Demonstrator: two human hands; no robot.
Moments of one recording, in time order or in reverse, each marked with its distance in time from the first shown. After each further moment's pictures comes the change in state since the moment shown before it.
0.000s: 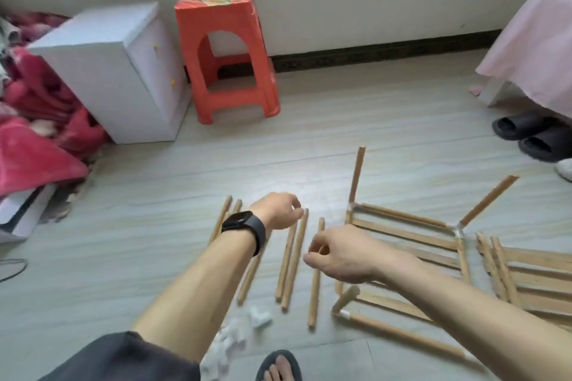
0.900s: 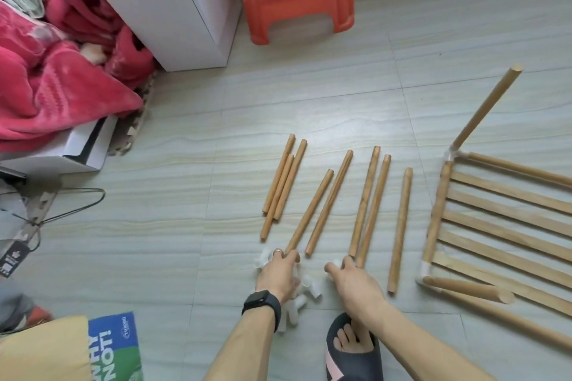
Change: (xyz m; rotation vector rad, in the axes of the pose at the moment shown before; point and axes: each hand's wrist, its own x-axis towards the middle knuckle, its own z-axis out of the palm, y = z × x) left_hand -0.057 -0.194 0.232 -0.206 -0.092 -0.411; right_hand 0.133 -0.021 0.270 -0.096 -0.240 0.069
